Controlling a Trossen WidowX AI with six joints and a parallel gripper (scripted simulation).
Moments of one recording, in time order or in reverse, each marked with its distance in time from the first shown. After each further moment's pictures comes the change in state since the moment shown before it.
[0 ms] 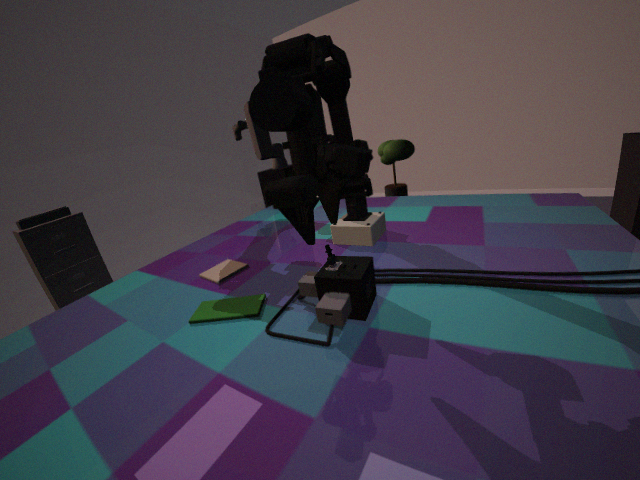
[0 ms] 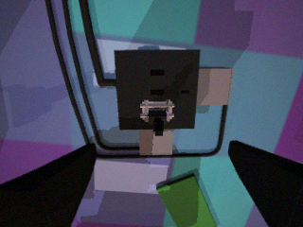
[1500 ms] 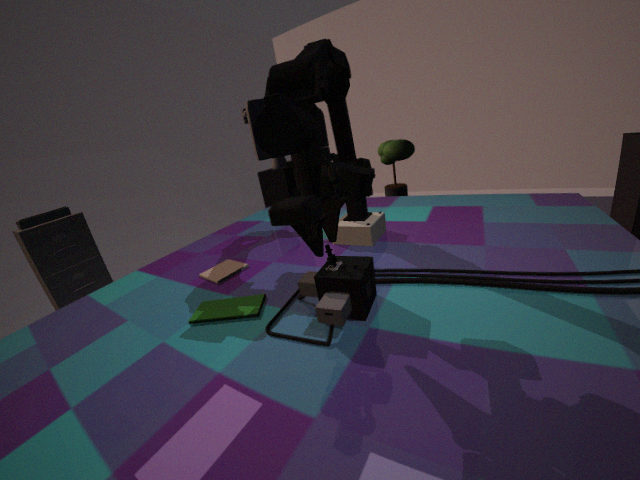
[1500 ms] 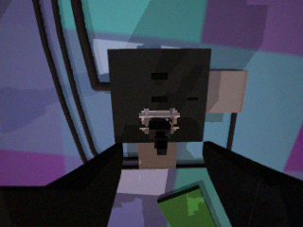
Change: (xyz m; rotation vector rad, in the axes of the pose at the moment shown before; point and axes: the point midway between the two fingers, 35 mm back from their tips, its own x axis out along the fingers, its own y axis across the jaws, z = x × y) arm 0.027 0.000 0.000 0.000 -0.001 0.001
